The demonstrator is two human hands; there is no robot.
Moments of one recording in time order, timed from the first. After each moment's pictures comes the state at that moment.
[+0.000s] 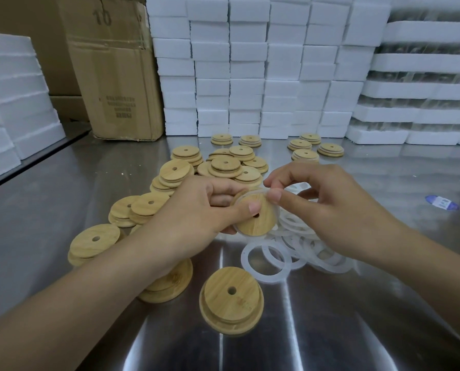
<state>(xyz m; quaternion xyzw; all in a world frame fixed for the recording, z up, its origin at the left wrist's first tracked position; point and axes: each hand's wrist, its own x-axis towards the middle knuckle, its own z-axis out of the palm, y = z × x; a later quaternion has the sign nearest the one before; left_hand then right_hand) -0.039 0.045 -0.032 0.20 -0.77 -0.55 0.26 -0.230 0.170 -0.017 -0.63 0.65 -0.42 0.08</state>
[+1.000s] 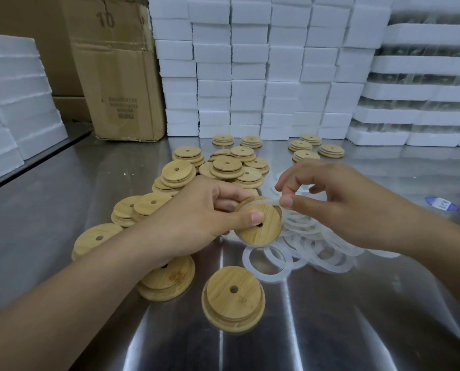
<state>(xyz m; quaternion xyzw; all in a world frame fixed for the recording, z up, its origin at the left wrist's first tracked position) -0.036 0.037 -0.028 0.17 -0.80 -0.53 0.20 -0.245 0.179 0.001 -0.67 0.68 -0.30 0.08</state>
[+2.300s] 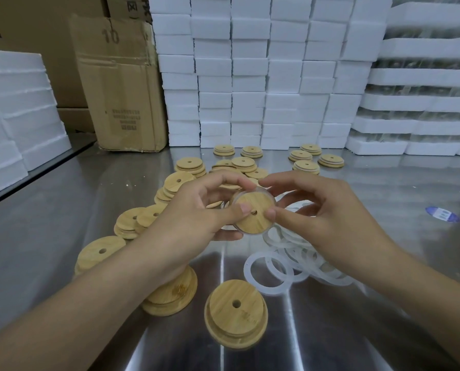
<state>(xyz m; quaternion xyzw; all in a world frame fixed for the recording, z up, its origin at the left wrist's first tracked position) -0.037 0.037 -0.030 0.18 -0.72 -0.60 0.30 -0.224 0.170 -0.023 -0.61 0.62 -0.49 0.09</state>
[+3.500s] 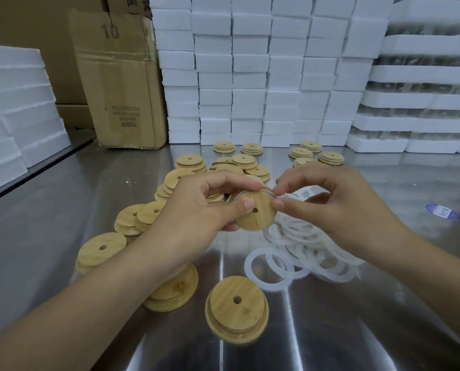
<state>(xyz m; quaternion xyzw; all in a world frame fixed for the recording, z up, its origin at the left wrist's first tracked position) -0.040 0.041 -0.029 0.17 -0.75 -0.54 0.35 -0.239 0.170 -0.015 -0.61 0.62 -0.49 0.09</state>
